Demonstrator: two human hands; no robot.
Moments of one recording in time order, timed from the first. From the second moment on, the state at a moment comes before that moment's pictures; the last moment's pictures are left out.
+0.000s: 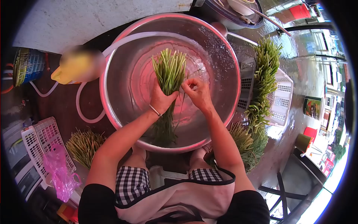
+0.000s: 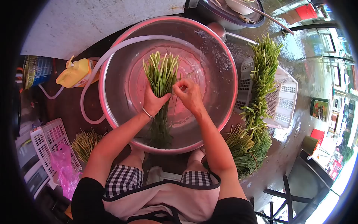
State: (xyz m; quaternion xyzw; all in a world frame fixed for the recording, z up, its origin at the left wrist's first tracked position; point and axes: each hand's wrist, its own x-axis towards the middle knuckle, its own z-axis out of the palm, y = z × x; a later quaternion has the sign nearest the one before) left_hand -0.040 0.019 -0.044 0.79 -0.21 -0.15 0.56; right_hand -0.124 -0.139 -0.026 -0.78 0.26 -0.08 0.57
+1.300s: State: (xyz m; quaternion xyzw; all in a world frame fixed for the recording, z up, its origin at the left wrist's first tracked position) left_hand -0.026 0.015 -0.033 0.56 -0.07 -0.37 0.73; right_hand -0.118 -0.142 -0.035 -0.53 0.33 0.00 0.78
